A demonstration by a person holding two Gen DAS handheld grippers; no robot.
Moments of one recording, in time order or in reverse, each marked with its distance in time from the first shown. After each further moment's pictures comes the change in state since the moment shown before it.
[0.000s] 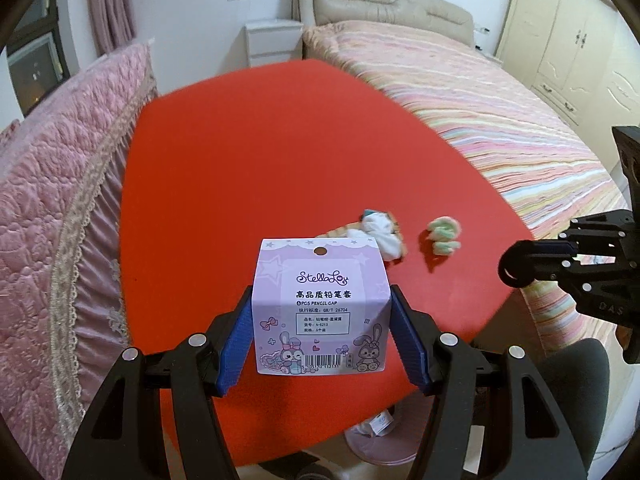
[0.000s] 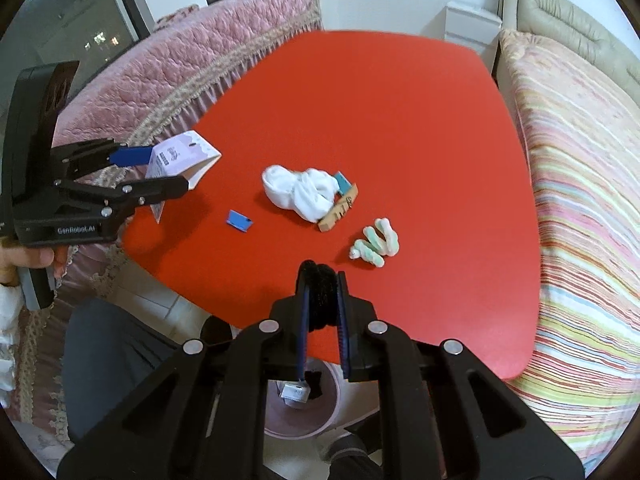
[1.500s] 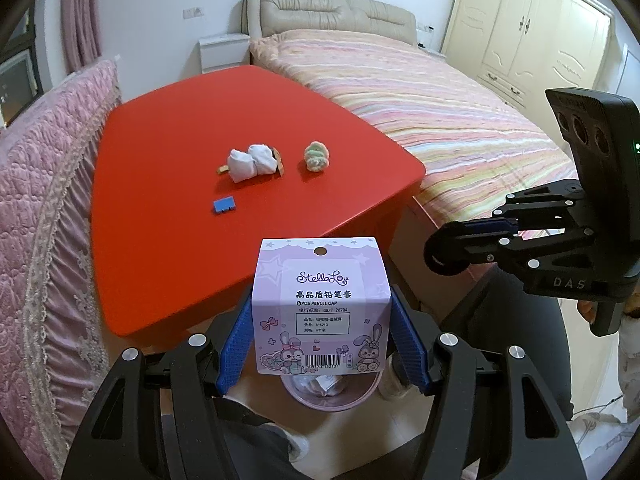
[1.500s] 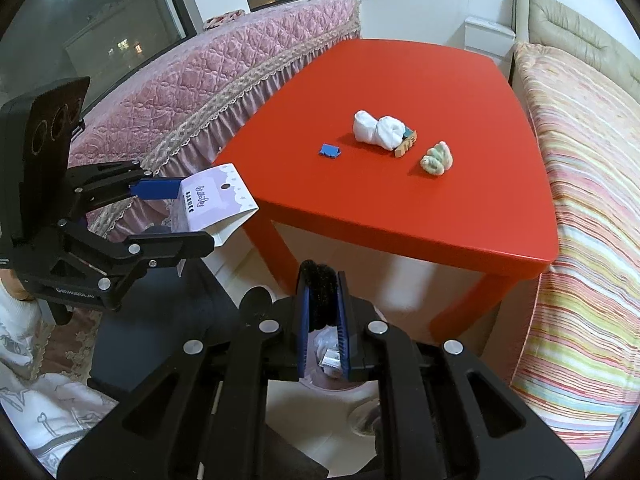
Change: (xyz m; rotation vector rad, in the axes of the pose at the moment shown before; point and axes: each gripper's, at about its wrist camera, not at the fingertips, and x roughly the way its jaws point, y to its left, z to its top) left arm -0.078 -0.084 -0.116 0.073 -0.039 -0.135; right arm -0.059 0.072 -0.116 -0.027 -0.045 0.077
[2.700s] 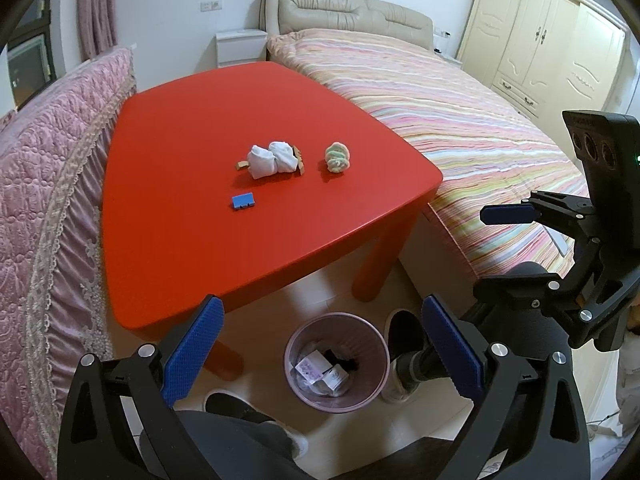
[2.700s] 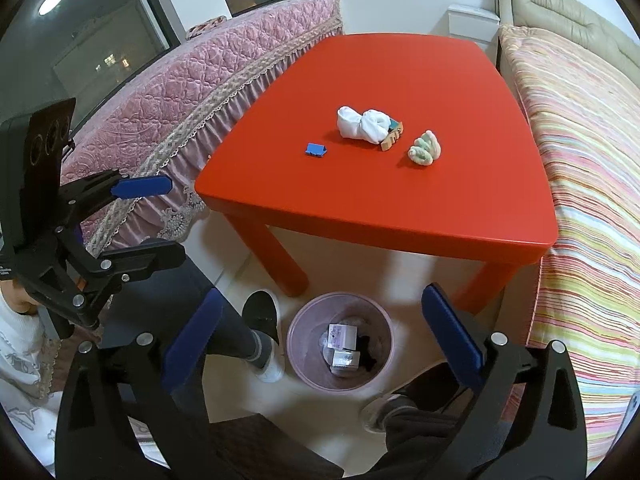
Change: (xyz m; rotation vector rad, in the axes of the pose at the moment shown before) left arm 0.002 0.015 0.001 -0.054 0.000 0.028; right arm 0.003 -0.012 0.001 0.076 0.000 -0.003
